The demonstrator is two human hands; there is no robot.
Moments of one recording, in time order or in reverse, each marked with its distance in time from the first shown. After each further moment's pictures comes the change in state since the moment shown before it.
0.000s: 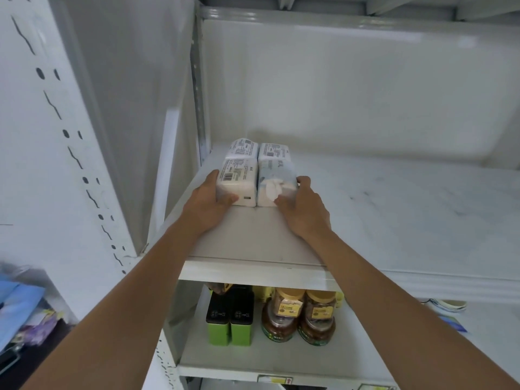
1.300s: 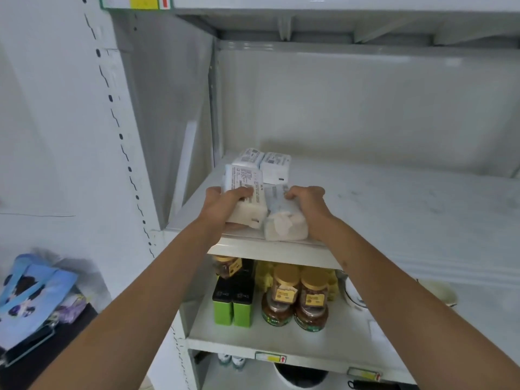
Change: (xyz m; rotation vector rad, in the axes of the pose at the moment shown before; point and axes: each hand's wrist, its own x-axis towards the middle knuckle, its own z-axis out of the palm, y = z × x) left_hand -0.103 0.101 -0.014 -0.817 0.042 -0.523; right_hand -0.041 -0.004 -0.055 0.849 -0.218 0.355
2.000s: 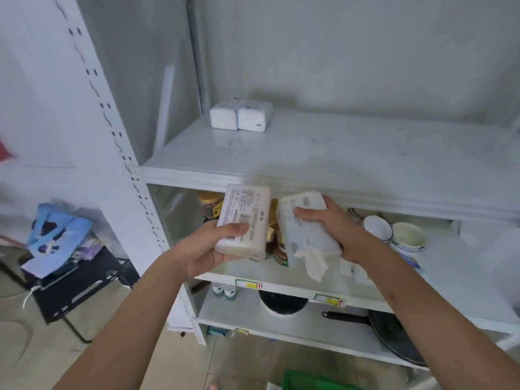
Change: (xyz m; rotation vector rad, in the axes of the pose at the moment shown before) left_hand -0.152 -0.135 0.021 -0.095 -0.409 -0.242; right_hand -0.123 0.094 -0.163 -0.015 -0.289 0.072
